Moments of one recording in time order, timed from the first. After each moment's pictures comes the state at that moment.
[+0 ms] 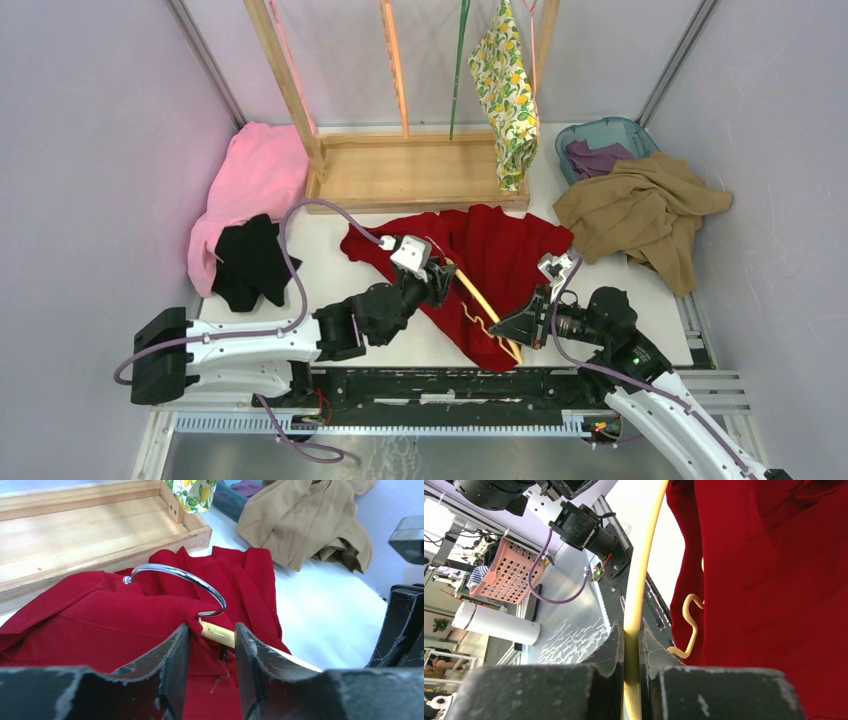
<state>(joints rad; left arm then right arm) -1.30 1.08 0.61 0.38 -0.69 -0.27 0.61 0.25 0.26 -0.17 -0.68 0.64</state>
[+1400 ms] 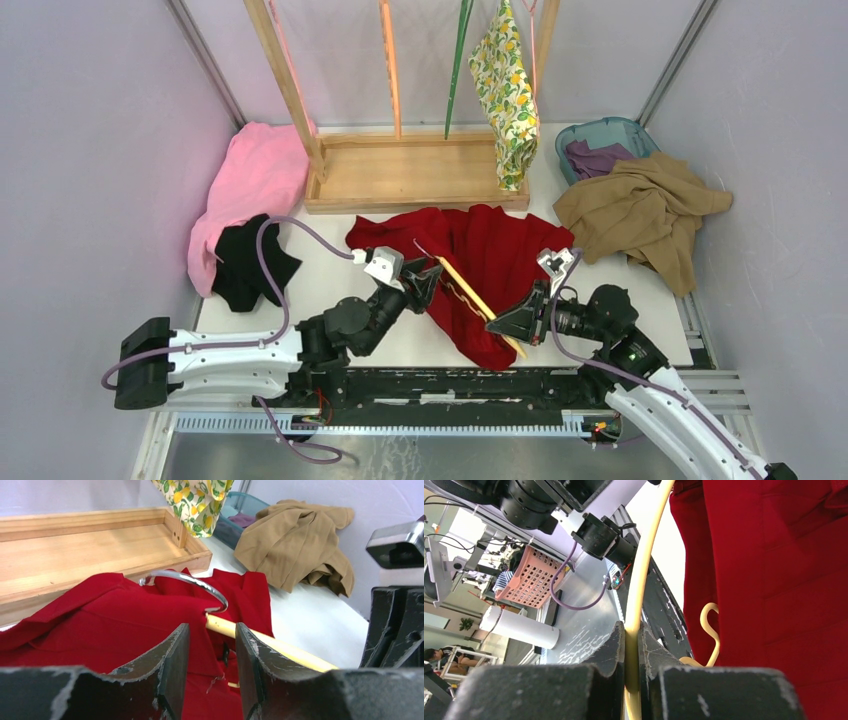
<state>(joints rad) -1.33 0.92 0.46 0.56 -0.74 -0.19 0.61 0.29 0.26 -0.05 -0.71 0.72</state>
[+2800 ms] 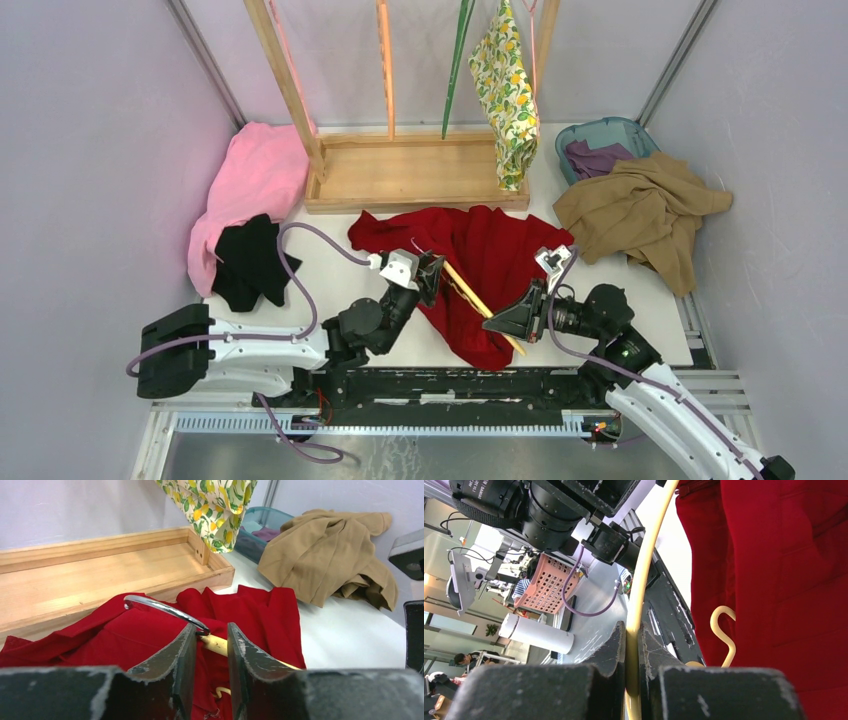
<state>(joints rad) -1.33 1.12 0.43 0.87 -0.79 -0.02 0.61 0.34 0.22 0.09 -0.73 0.83</state>
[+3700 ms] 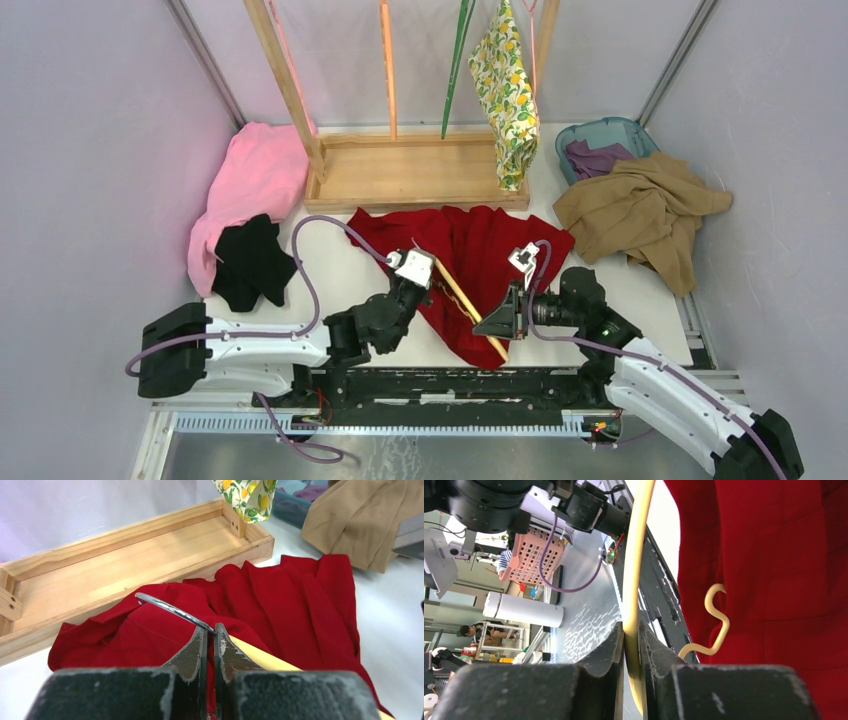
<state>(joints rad) -1.33 1.14 0.50 0.67 -0.88 0.06 0.63 0.63 0.25 0.12 -0.77 0.72</state>
